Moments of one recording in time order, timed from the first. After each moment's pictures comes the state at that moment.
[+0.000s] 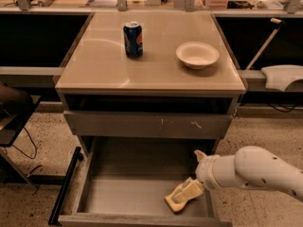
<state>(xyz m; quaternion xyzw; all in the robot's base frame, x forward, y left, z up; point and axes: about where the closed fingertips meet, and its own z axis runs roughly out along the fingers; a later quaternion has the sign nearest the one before) 0.443 -0.115 0.580 -0.45 0.82 0.19 0.30</state>
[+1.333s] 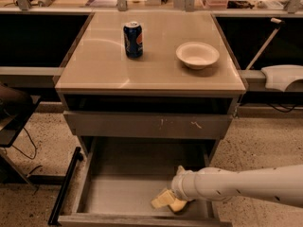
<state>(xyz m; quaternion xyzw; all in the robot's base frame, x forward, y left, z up) 0.459 -0.062 0.454 -0.38 0.87 0.17 0.27</state>
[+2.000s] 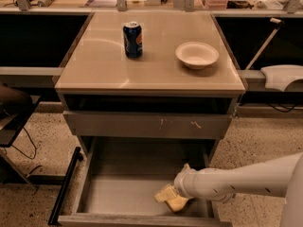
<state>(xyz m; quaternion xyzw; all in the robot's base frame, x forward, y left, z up) 0.481 -0.081 0.437 -0.34 0.89 0.13 0.28</state>
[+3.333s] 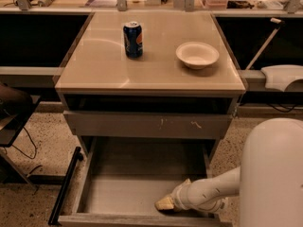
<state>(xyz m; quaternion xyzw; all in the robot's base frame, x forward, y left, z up) 0.463 -0.086 0.329 -0.28 0.92 0.14 0.23</state>
